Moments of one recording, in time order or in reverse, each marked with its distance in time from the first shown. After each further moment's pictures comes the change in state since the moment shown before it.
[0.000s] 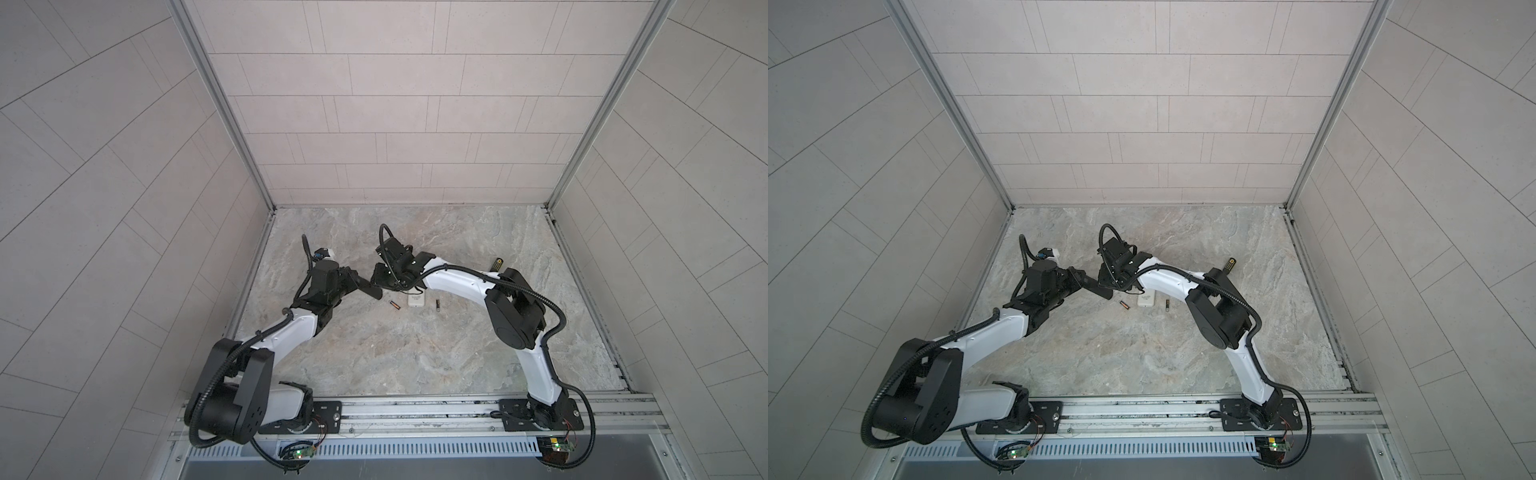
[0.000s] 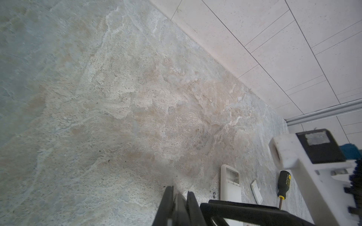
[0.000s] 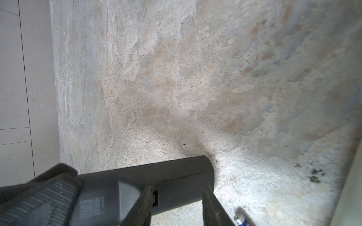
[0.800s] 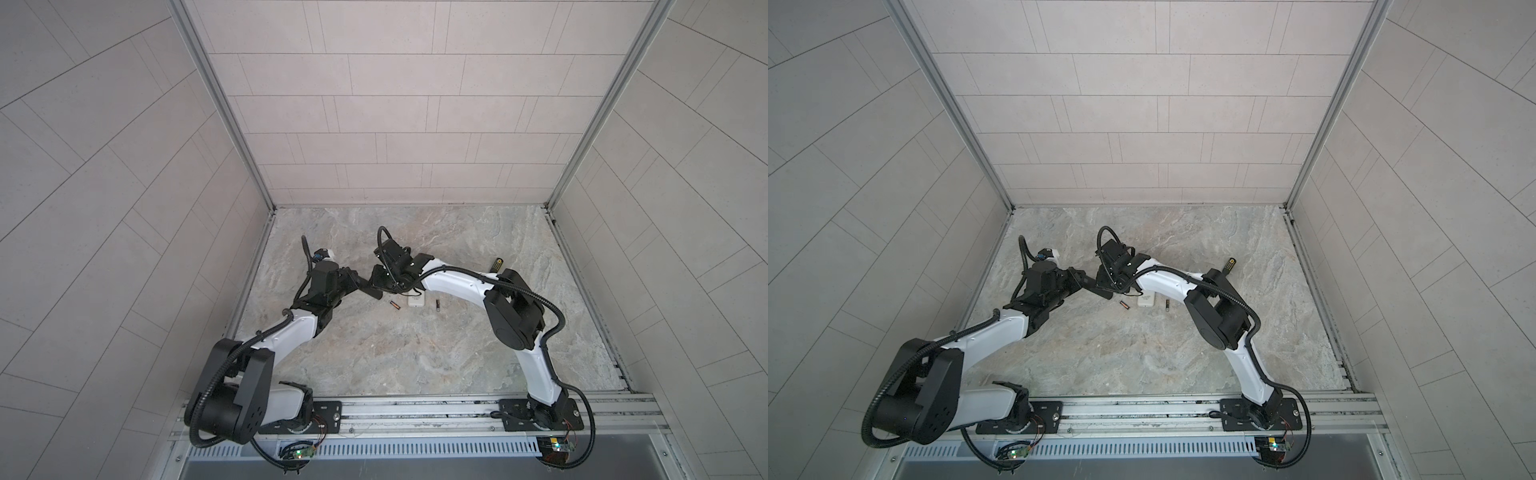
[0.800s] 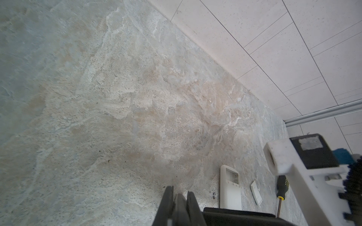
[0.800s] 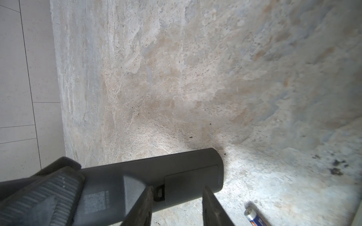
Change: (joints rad) left arm 0.000 0.000 -0.009 0.014 -0.001 -0.003; right arm 0.013 0.005 0.000 0.001 -0.017 0.031
